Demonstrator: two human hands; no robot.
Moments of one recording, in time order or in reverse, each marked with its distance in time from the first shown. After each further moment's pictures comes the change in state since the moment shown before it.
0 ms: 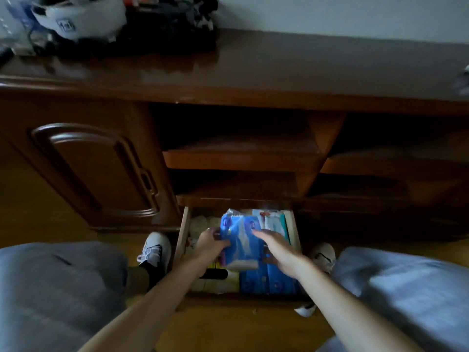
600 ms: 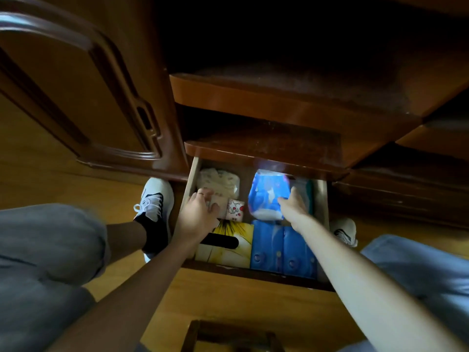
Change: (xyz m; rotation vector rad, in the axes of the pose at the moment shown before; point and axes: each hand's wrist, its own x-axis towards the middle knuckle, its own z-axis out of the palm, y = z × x) left_hand 0.088 -0.112 -0.033 0.420 0.262 0.164; right_hand 0.155 0.040 0.007 -0.504 0.380 0.115
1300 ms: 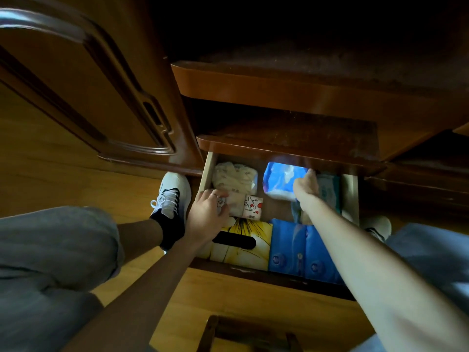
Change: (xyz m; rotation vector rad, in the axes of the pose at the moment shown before) left_hand 0.004 -0.010 -0.003 0.163 0.037 0.169; right_hand 0.066 -0.023 0.037 0.069 0.083 0.041
